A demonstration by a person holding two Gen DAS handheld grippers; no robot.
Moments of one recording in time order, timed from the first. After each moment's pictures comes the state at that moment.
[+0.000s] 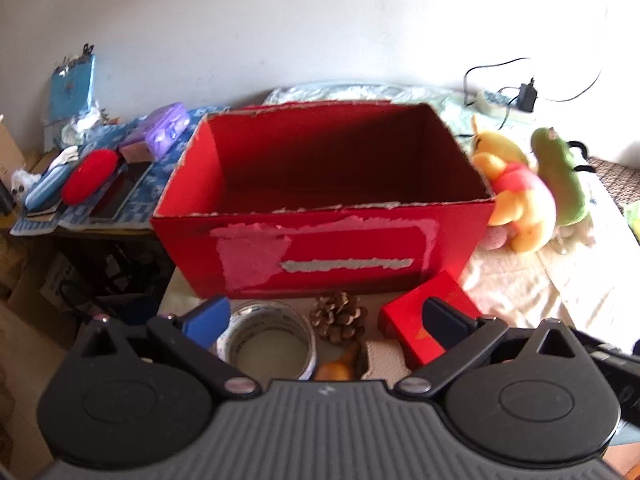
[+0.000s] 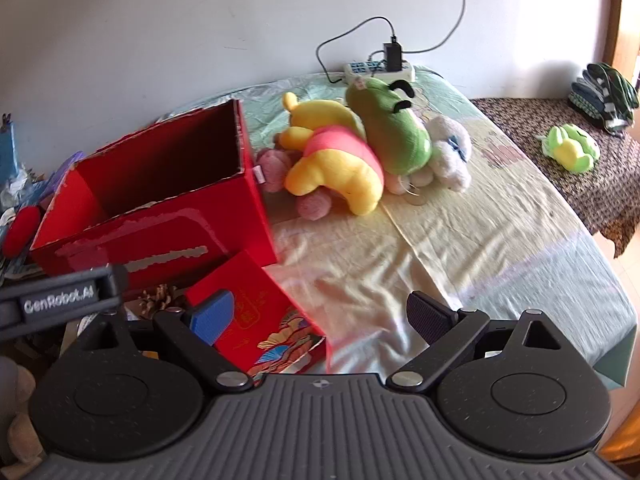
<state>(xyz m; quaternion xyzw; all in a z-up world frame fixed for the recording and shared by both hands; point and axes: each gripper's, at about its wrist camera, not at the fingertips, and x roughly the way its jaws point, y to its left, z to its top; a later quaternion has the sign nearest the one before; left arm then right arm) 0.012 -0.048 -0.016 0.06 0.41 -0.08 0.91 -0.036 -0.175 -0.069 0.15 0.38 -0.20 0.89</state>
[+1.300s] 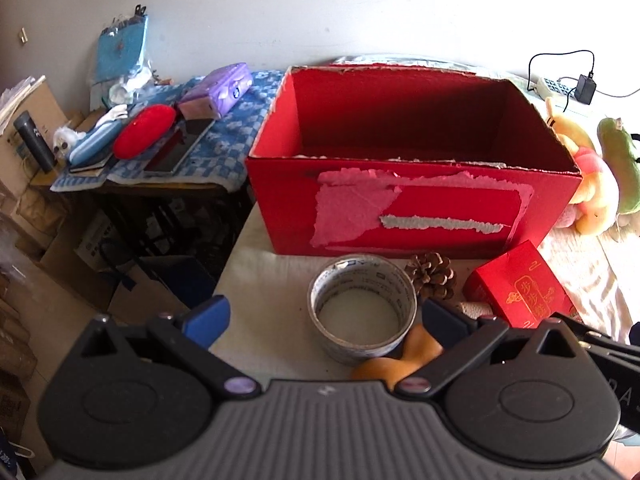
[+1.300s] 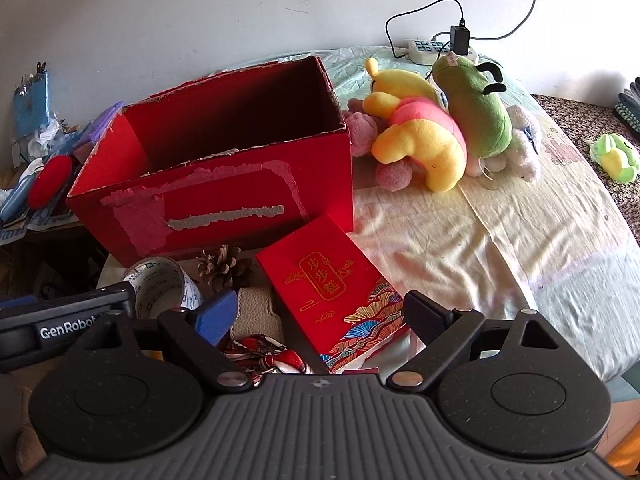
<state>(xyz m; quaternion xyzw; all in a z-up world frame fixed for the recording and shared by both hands) 0.005 0.011 -0.034 0.05 0.44 -0.01 0.90 -0.007 -0.115 -0.081 0.12 0.41 -0.14 0.89</state>
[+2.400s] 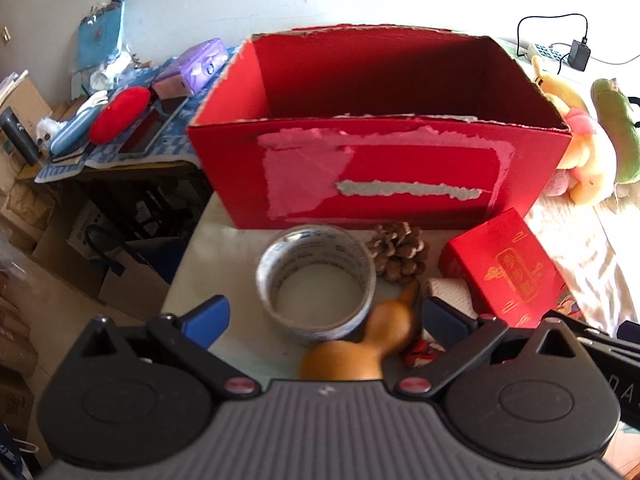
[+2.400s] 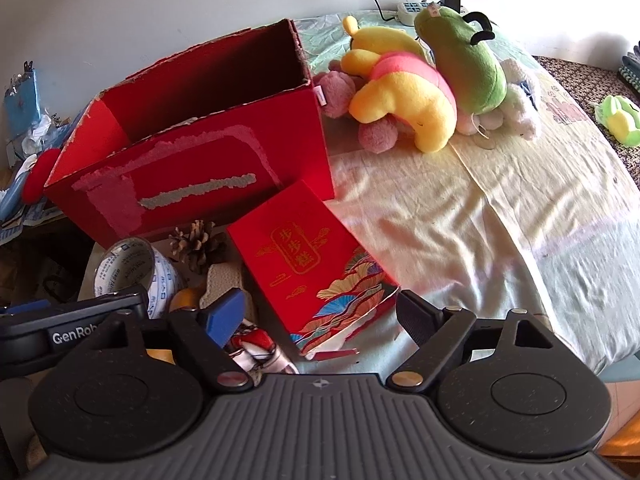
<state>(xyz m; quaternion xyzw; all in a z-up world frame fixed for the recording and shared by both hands) 0.014 -0.030 -0.059 0.06 0.47 -0.02 0.88 -0.007 -0.146 -0.108 0.16 0.45 -0.13 0.87</state>
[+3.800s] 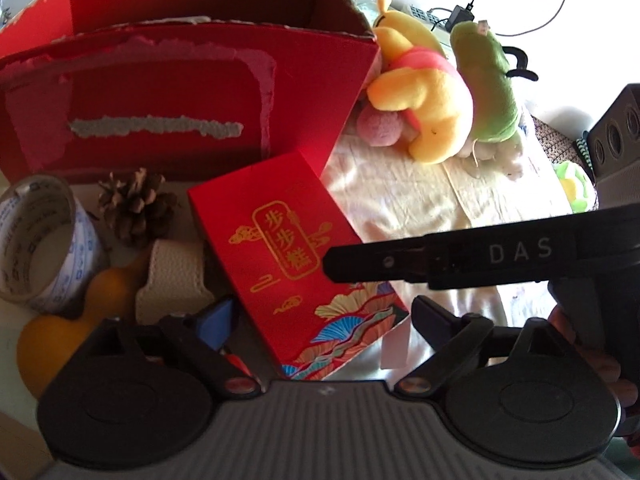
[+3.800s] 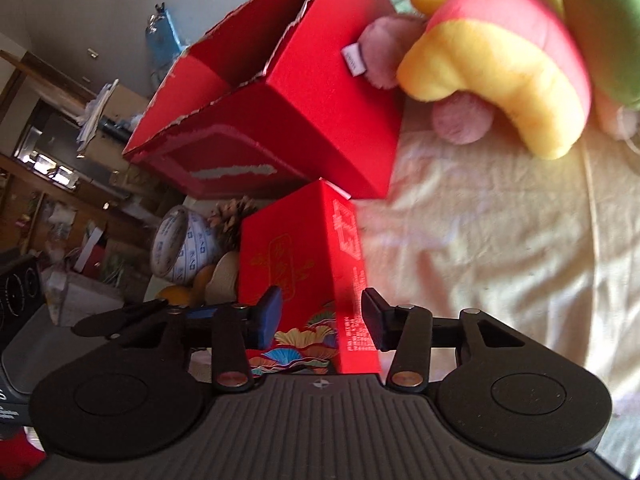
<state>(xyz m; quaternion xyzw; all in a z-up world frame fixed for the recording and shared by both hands) 0.020 -0.133 -0.114 -0.03 0.51 -0.20 0.83 0.068 -0.267 -0.161 0.23 0.52 0.22 0.80</state>
